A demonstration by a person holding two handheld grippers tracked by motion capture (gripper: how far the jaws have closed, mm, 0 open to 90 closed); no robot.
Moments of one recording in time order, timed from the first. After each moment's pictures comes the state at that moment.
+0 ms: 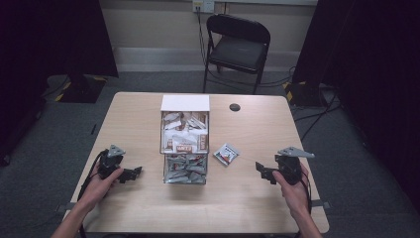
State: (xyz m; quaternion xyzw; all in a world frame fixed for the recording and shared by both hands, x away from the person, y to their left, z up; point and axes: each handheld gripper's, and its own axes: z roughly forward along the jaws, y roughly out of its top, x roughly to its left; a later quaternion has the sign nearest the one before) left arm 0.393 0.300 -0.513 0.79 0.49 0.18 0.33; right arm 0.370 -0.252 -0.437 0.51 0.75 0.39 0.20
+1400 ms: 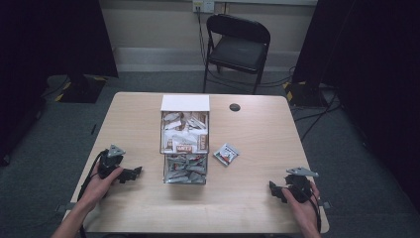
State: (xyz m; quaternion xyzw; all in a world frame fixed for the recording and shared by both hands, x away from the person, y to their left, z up) left arm 0.393 0.300 -0.513 0.79 0.49 0.18 0.33; right arm 0.342 -0.288 -0.497 0.57 0.74 0.28 0.23
